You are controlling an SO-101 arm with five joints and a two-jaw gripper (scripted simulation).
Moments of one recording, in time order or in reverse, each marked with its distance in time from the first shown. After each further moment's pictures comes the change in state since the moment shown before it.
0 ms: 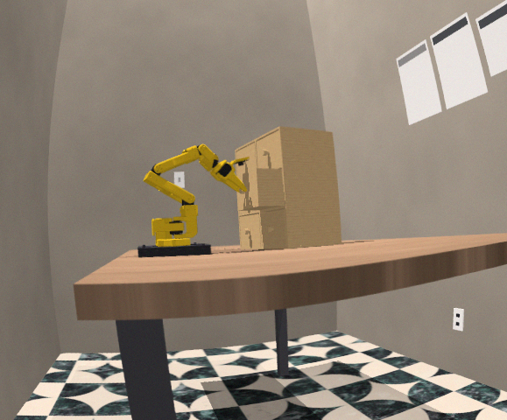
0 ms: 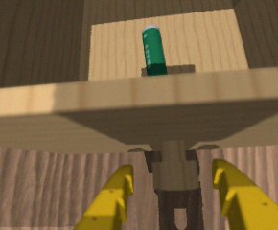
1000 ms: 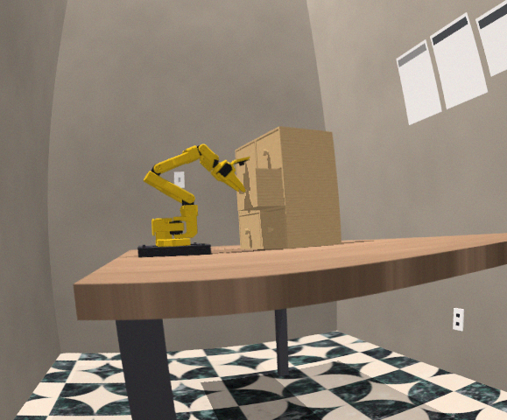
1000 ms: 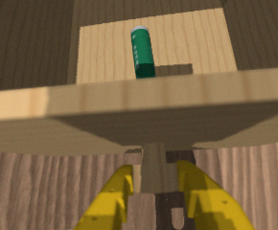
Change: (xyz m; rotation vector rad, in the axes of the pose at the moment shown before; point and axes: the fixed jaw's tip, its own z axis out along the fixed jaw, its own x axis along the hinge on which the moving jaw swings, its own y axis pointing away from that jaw) arm 0.000 -0.005 0.001 0.021 0.001 0.016
